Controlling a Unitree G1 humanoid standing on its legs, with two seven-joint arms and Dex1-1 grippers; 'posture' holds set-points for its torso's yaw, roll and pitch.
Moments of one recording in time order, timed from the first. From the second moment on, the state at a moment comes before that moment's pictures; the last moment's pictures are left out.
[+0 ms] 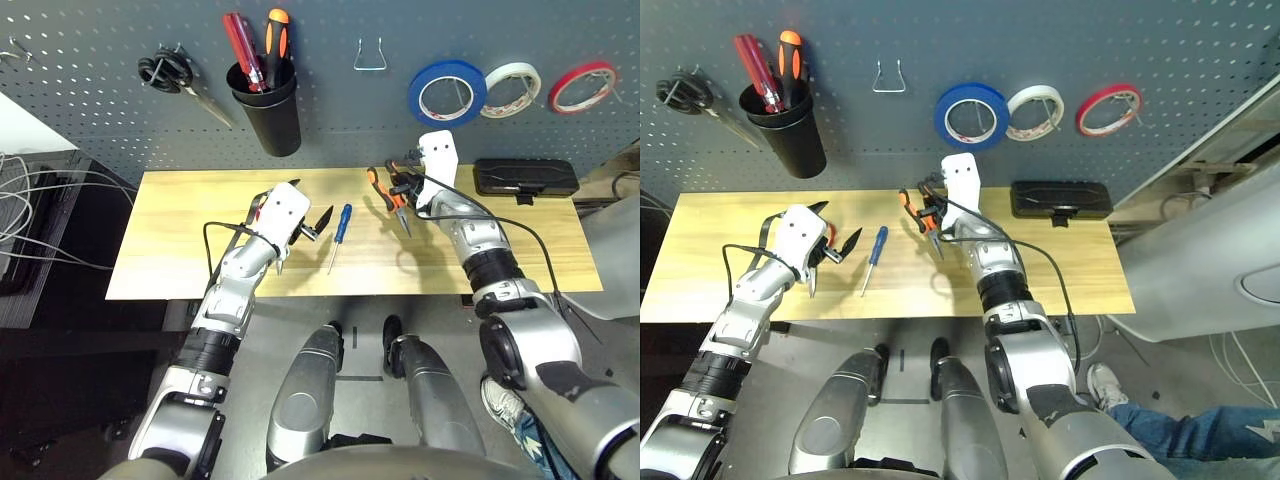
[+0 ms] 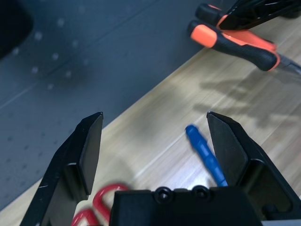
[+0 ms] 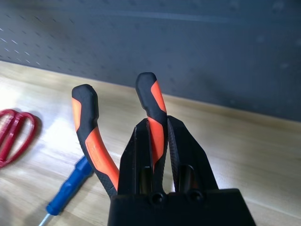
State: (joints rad) left arm -0.36 0.30 -0.10 0.23 0.11 -0.08 -0.35; right arm -0.81 -0.11 -0.03 0.65 0.06 0.28 0.37
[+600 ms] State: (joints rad) left arm -0.39 0.29 -0.08 0.23 0.08 -0.14 -0.33; right arm -0.88 -0.04 -0.04 0.49 0.13 0.12 0.39
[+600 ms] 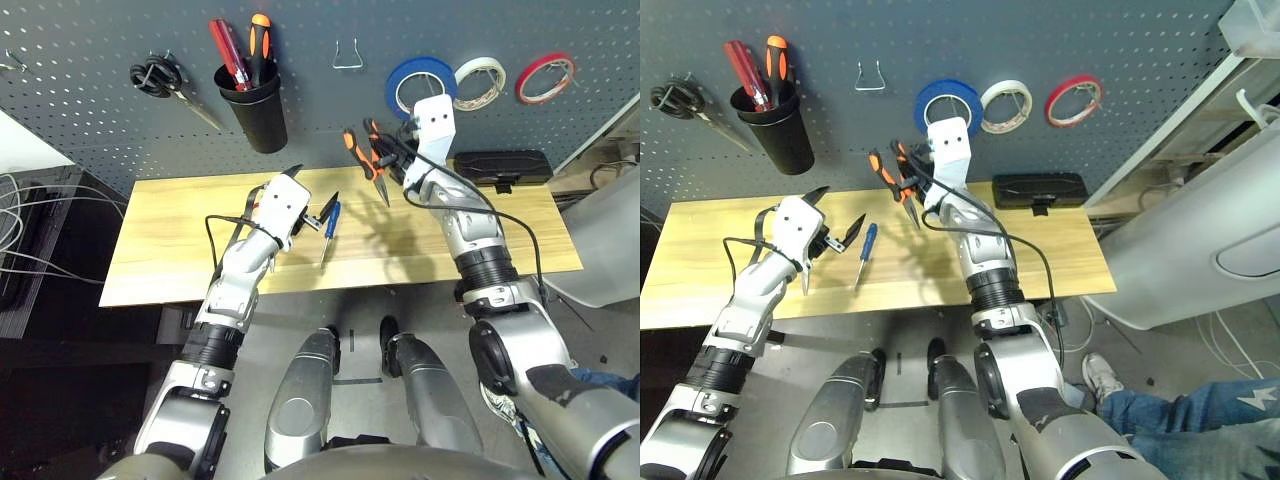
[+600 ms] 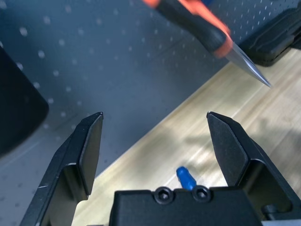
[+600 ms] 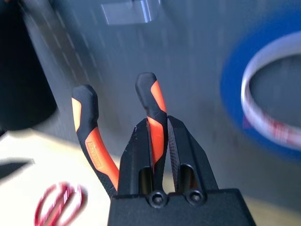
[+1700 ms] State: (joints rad) left arm -0.43 0.29 -0.07 0.23 0.07 -0.14 -0.31; right arm -1.31 -0.02 -0.12 1.04 0.15 -0.64 0.30
